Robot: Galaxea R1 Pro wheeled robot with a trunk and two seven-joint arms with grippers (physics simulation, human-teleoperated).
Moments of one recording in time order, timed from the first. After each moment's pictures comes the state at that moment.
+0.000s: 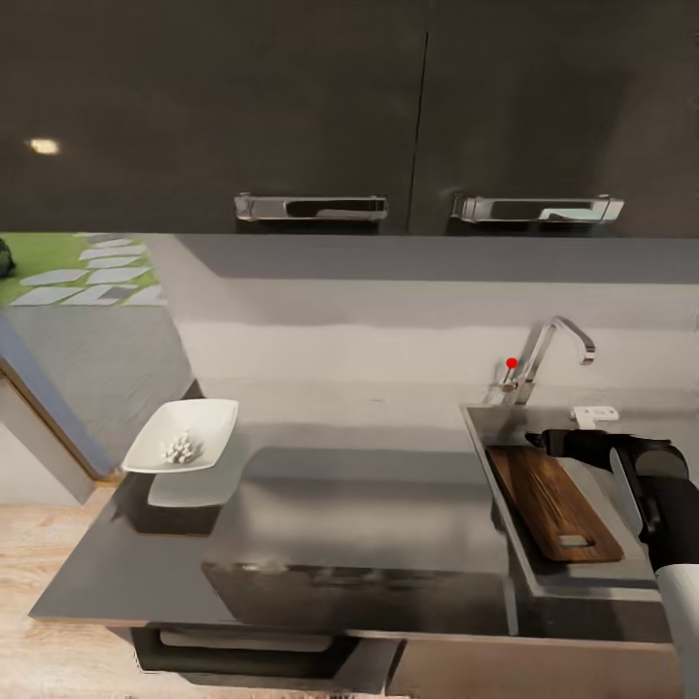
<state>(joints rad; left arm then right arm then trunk) -0.30 -0.07 -0.13 0.08 0.16 -0.32 0.17 -0.72 -0.34 -0.21 -1.12 0.08 0.75 0.40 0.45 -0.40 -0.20</state>
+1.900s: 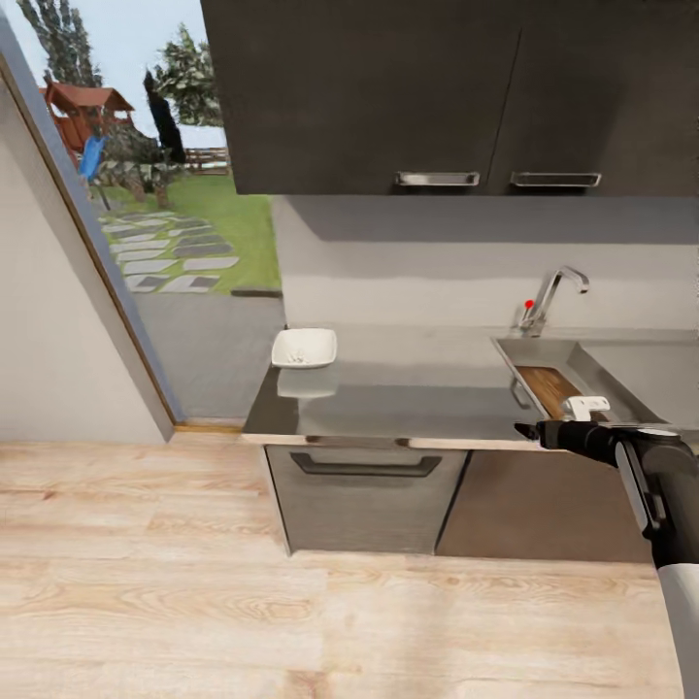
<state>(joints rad) -0.30 -0.07 -0.13 0.08 0.16 -0.32 0.17 -0.72 -0.33 -0.23 -1.18 0.08 0.75 0.55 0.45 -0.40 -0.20</state>
